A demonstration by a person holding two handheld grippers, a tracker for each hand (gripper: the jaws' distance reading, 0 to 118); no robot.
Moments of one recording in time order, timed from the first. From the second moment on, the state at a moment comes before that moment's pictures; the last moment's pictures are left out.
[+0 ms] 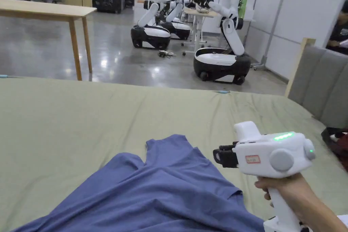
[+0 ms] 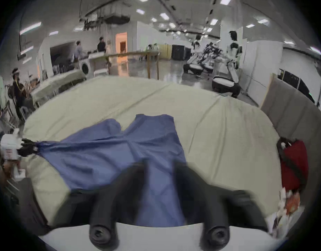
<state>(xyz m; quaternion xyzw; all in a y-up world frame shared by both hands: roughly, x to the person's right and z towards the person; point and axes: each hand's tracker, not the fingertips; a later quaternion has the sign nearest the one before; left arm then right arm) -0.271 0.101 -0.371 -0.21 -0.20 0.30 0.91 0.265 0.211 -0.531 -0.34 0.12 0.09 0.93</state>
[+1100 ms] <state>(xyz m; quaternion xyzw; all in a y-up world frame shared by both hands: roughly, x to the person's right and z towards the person) -0.255 0.123 -0.378 -0.25 -0.17 0.32 0.90 0.230 0.145 -0.607 -0.37 0.08 0.14 0.91</state>
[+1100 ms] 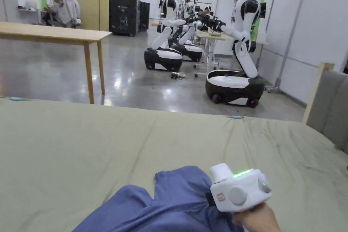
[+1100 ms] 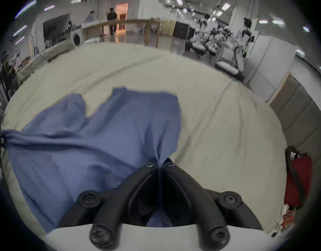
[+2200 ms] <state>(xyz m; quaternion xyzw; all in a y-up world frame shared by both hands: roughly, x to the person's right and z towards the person) -0.219 0.535 -0.564 -0.03 -0.17 0.08 0.98 0.302 0.573 -0.494 0.02 -0.02 0.12 0.99</state>
